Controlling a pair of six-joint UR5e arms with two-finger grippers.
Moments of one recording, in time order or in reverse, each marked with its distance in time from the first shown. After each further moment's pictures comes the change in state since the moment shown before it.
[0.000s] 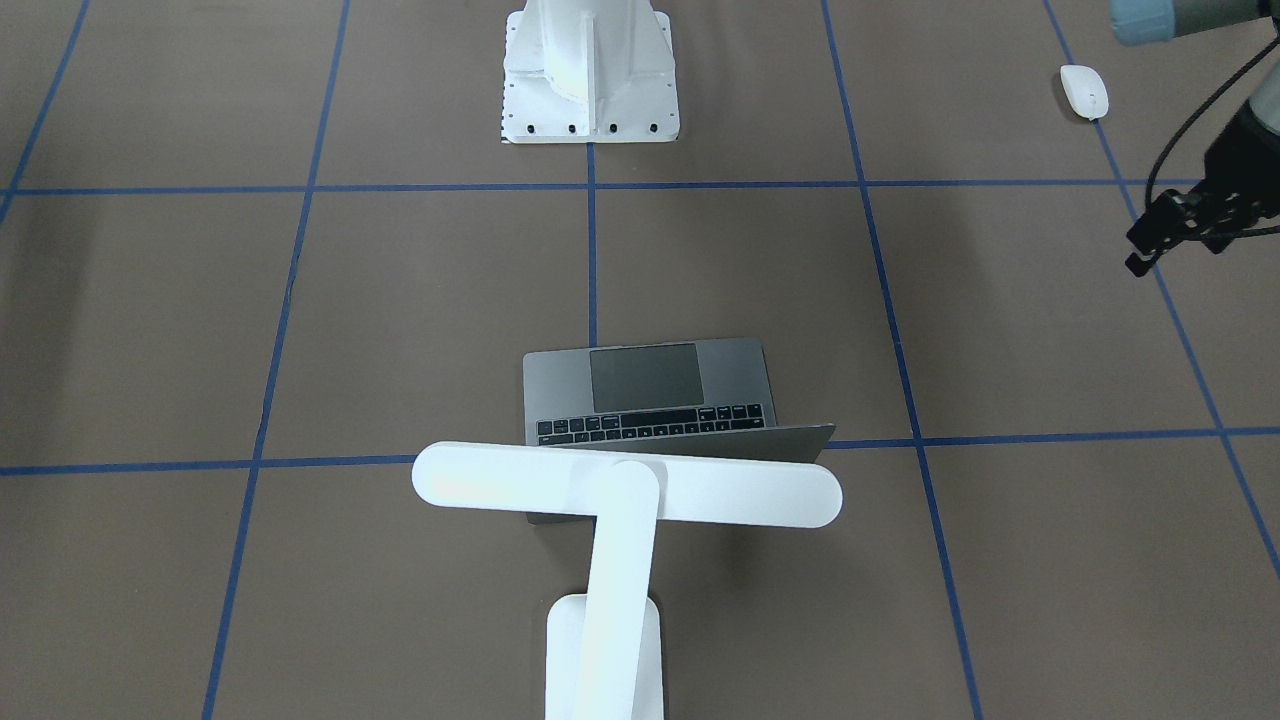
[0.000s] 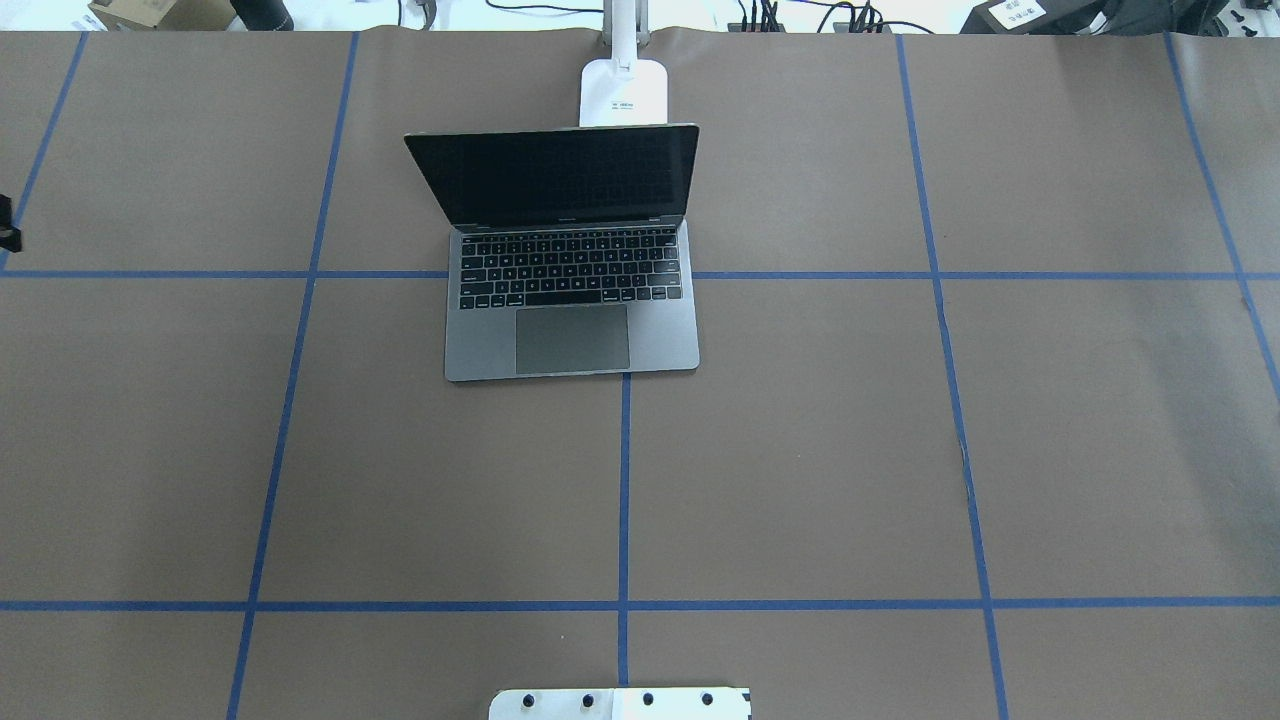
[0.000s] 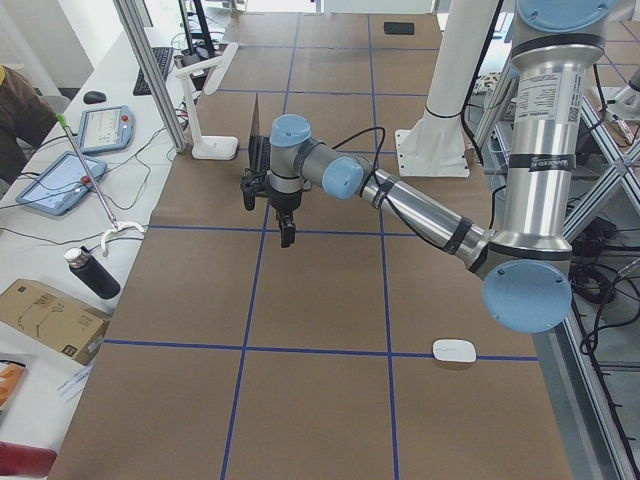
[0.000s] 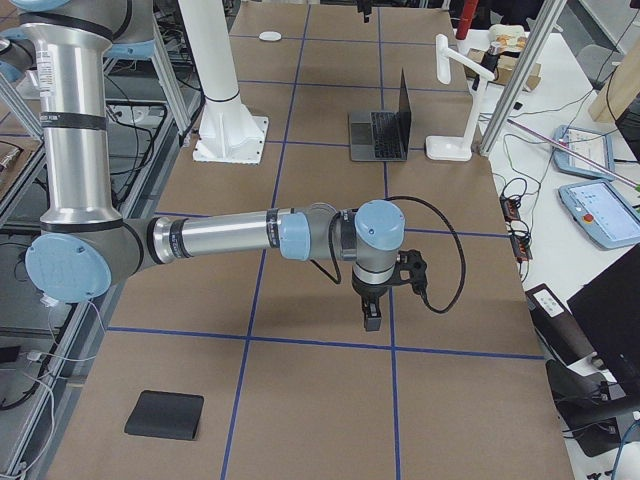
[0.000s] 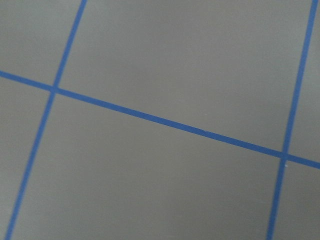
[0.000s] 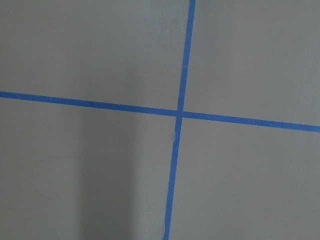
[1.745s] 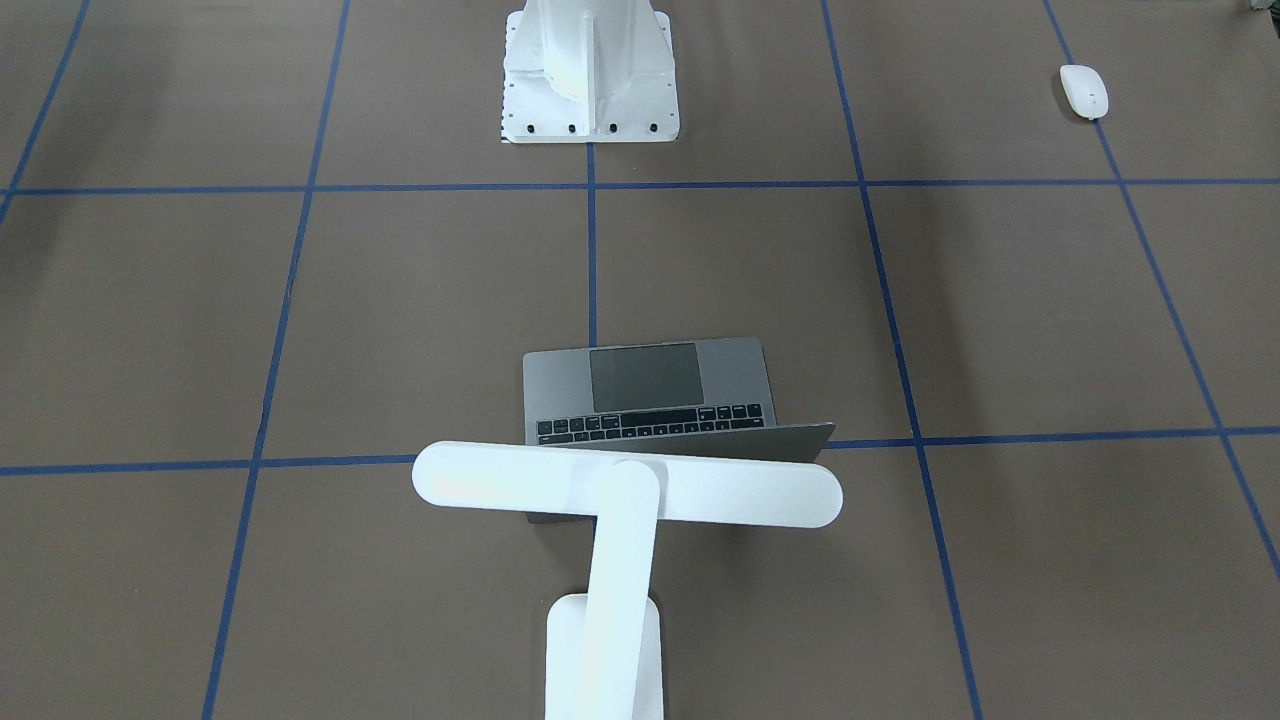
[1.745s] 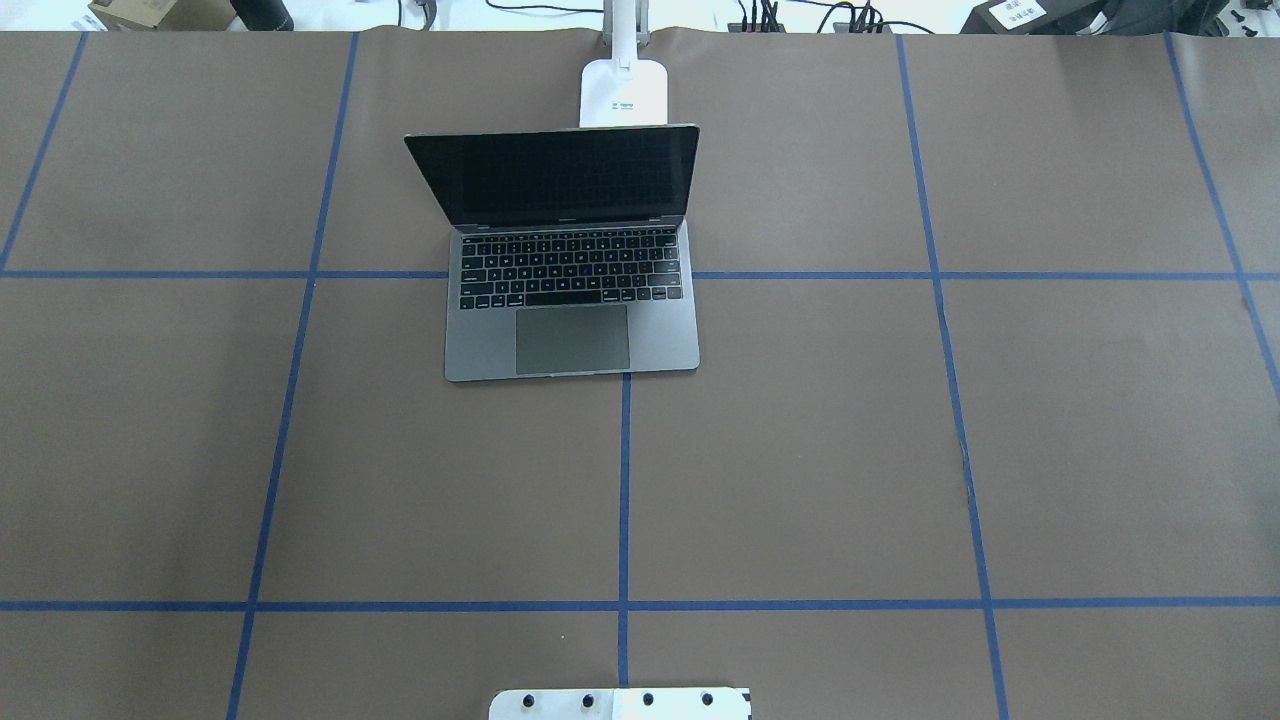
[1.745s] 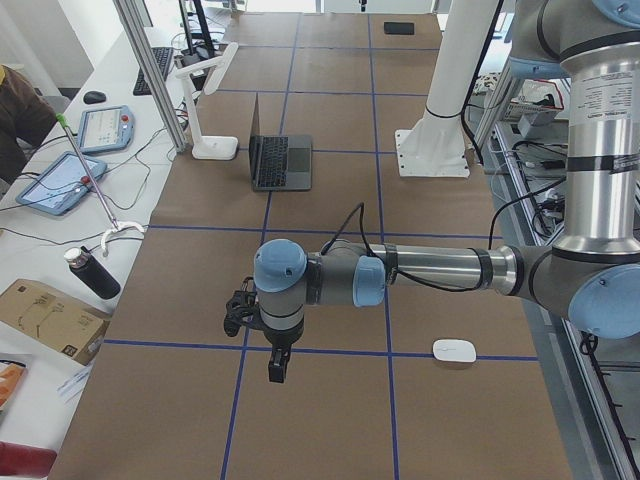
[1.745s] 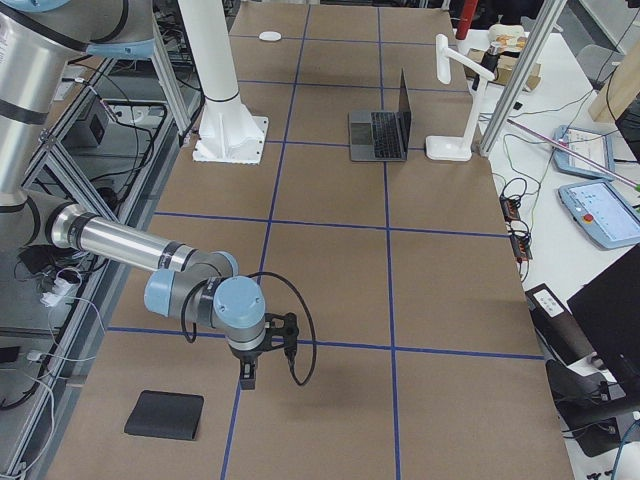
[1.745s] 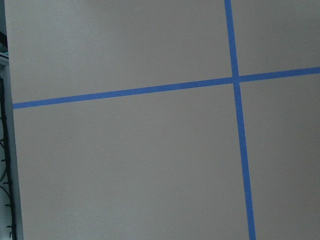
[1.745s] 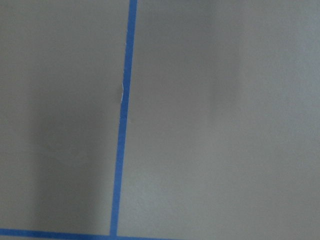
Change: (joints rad) left arm -0.398 0.085 0.334 -0.006 -0.096 0.855; right arm 0.106 -0.496 0.029 0.213 -0.005 -0.271
